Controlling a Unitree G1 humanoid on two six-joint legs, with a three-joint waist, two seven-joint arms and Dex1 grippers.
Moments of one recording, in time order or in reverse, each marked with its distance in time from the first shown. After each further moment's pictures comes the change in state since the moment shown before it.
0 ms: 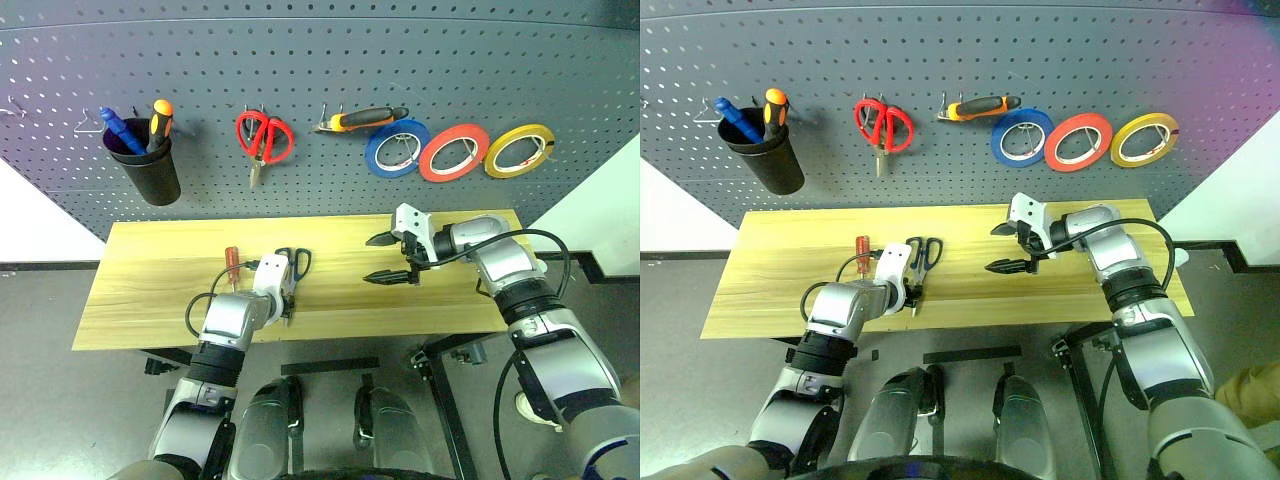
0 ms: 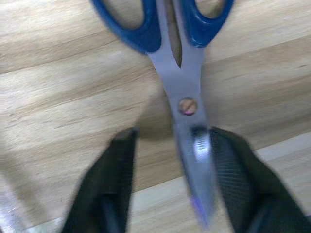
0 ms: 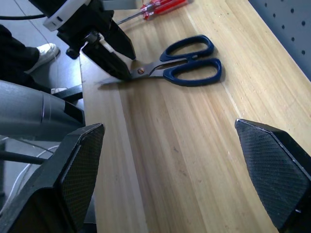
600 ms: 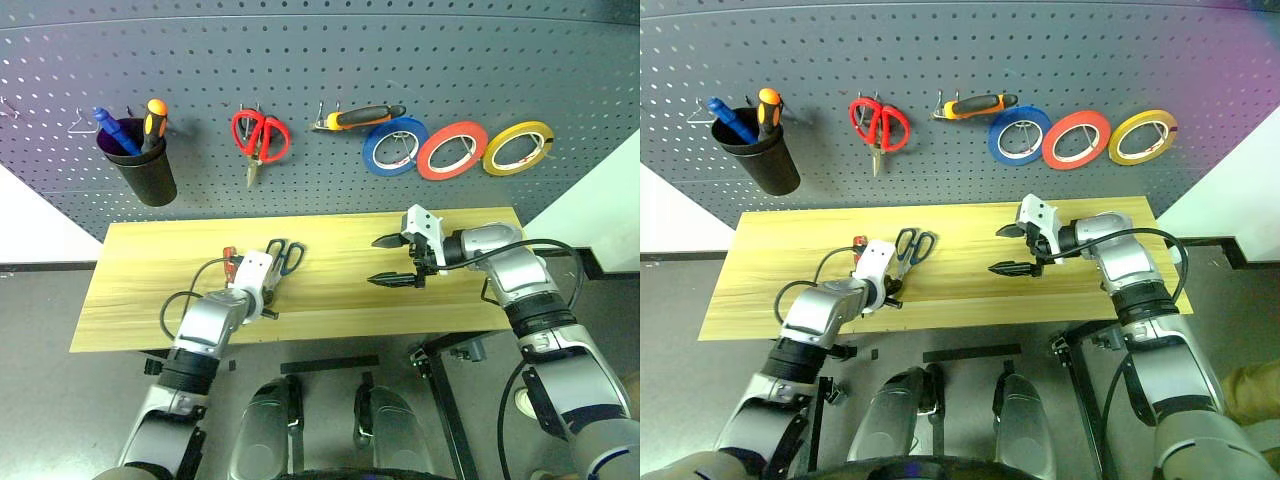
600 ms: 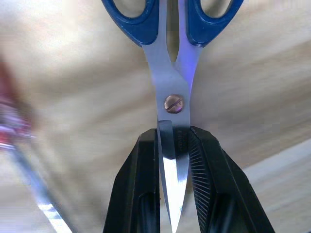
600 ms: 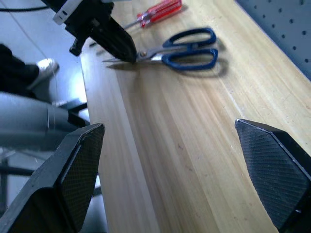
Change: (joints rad) left arm 0.119 0.270 -0.061 -0.140 -0.002 -0.317 -0.283; right arm 0.091 -0.028 -0.089 -0.190 0.084 0.116 -0.021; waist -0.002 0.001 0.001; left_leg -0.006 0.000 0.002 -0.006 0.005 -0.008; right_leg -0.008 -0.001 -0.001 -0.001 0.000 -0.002
